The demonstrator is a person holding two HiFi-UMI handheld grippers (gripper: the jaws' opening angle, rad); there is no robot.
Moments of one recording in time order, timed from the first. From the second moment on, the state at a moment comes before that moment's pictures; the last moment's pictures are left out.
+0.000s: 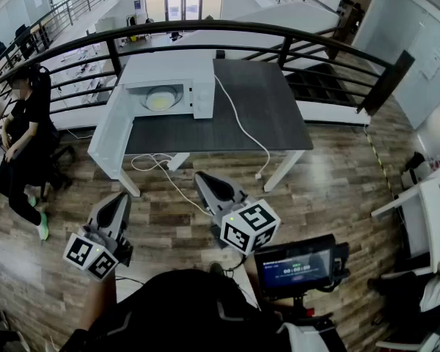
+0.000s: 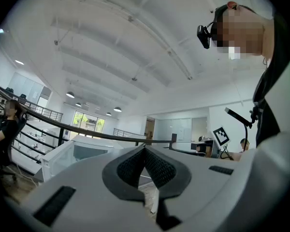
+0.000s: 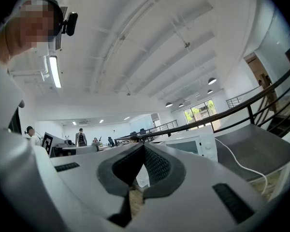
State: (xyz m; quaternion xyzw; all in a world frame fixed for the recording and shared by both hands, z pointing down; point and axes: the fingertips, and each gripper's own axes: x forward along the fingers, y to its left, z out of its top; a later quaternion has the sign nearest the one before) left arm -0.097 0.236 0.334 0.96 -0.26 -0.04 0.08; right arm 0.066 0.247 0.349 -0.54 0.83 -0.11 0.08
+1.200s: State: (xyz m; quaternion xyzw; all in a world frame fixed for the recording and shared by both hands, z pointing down) left arm -0.179 0.221 0.347 0.97 -0.23 -0.06 0.08; right arm -0.015 0.220 0.346 -0.56 0.82 -0.10 0.07
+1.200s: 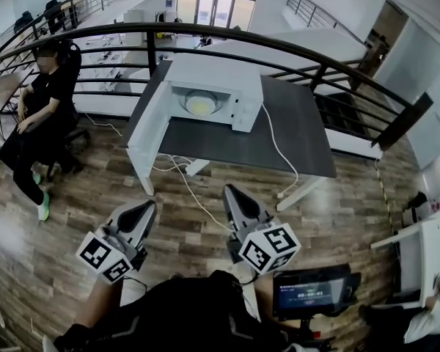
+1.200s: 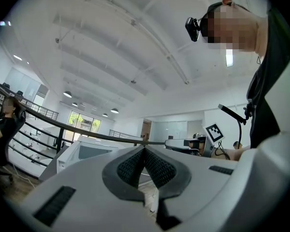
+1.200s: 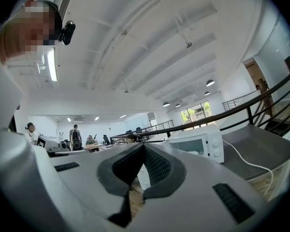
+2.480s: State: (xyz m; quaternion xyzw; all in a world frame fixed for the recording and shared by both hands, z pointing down) left arm -0.042 0.010 0.337 0.96 -0.27 -0.05 0.07; right arm 0.117 -0.013 0.352 -0.52 0.84 -0.12 0.09
